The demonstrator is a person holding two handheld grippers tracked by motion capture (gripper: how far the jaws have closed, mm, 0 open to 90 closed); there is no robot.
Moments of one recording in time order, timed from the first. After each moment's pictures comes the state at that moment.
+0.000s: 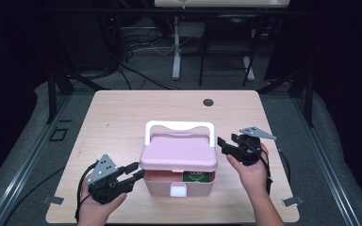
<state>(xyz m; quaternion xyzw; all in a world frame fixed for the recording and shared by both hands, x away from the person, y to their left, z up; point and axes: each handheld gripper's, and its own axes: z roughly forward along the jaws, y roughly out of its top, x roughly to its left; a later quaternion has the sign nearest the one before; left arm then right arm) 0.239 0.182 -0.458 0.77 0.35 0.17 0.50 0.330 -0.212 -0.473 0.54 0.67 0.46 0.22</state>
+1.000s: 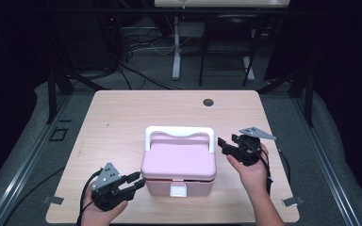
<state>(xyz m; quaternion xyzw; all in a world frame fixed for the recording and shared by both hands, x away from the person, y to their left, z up) 0.233 0.183 -0.483 0.79 0.36 0.14 0.48 0.331 -0.213 -0.476 0.54 0.67 0.46 0.22</state>
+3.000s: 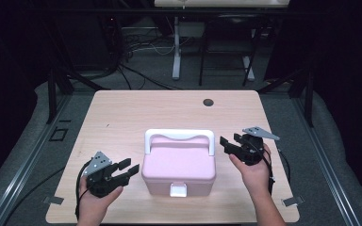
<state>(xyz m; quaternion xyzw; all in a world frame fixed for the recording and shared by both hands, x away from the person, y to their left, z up) 0.265 0.203 -0.484 0.74 0.42 0.16 0.50 0.330 -0.219 -0.473 0.54 0.66 0.47 0.23</state>
